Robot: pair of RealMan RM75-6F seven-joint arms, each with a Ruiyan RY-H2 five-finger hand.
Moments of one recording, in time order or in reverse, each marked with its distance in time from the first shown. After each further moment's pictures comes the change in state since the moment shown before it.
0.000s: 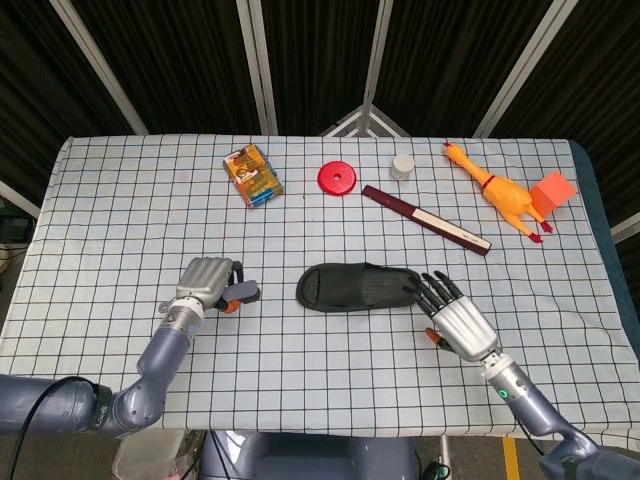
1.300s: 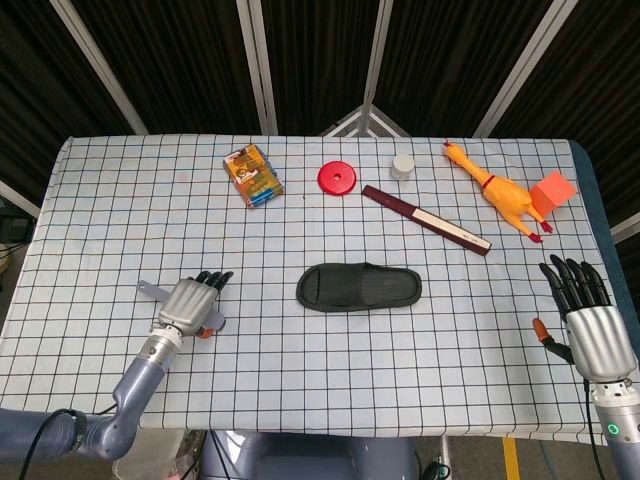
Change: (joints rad) left arm 0.215 -0.075 0.209 0.162 0.539 0.046 -0.064; right arm -0.262 0.288 0.108 -0.229 0.131 0.212 0.072
